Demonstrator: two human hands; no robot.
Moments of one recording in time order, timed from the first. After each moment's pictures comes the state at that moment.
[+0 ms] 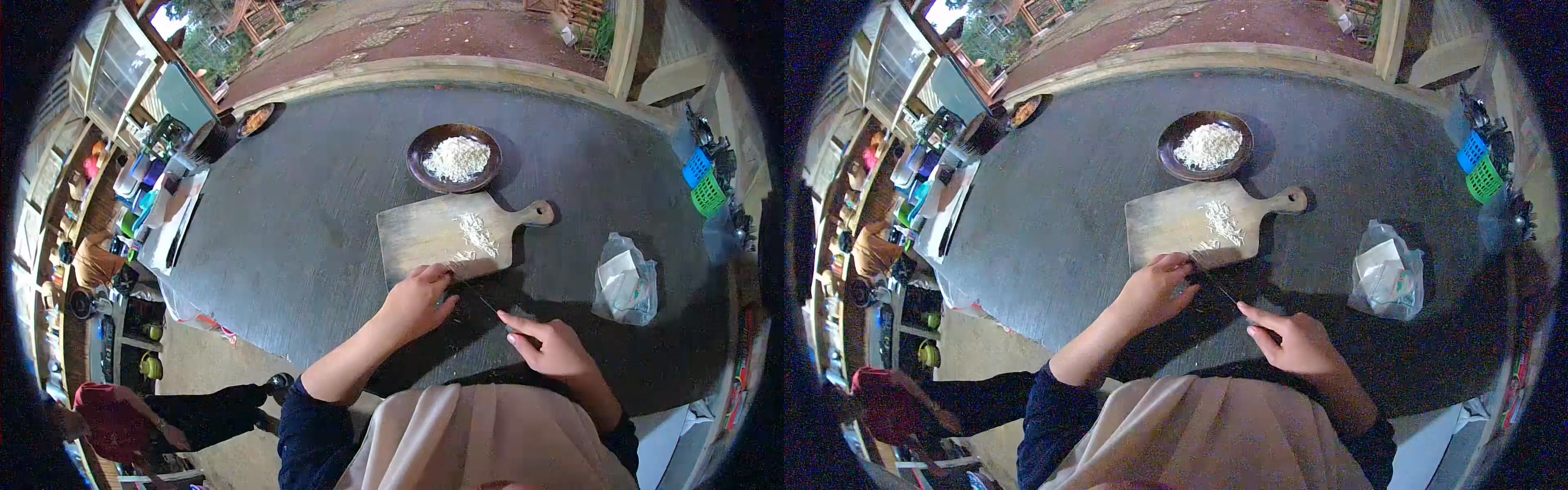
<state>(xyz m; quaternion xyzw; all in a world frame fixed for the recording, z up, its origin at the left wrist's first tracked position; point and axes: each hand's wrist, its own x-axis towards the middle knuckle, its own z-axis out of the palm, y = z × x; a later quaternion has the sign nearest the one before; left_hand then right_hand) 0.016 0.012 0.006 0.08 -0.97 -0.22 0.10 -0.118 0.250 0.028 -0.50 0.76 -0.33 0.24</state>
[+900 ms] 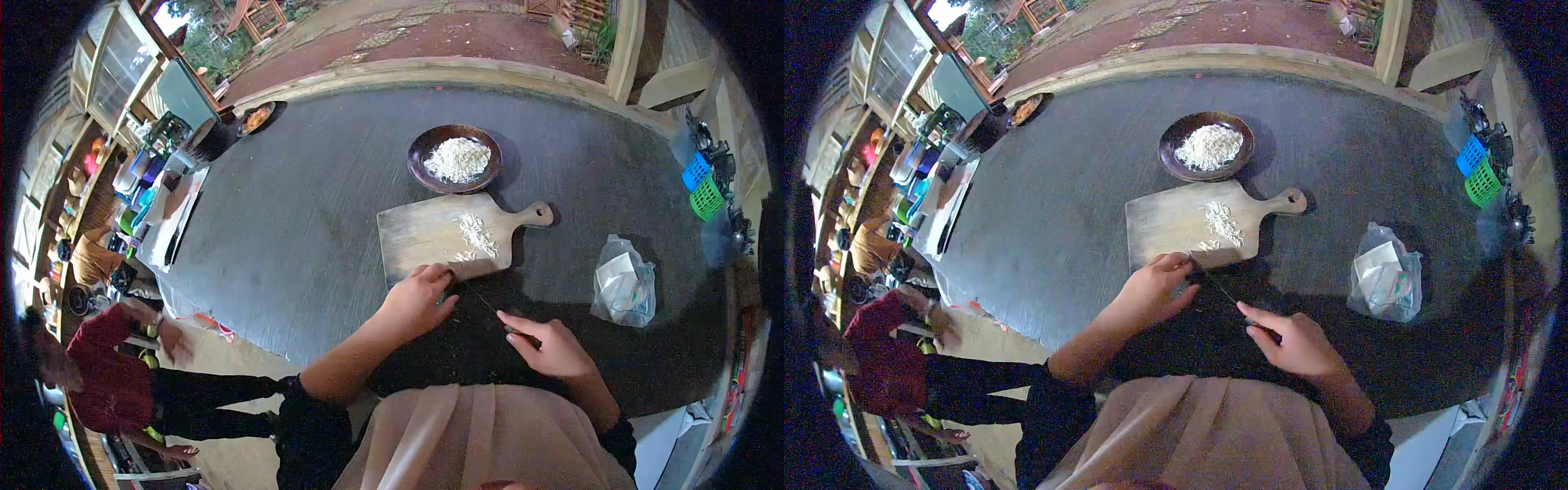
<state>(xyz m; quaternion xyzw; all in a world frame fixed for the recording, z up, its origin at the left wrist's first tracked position) 0.016 0.011 0.007 0.08 -0.97 -0.21 0.09 -0.121 0.249 0.035 -0.49 0.74 -0.33 0.30</state>
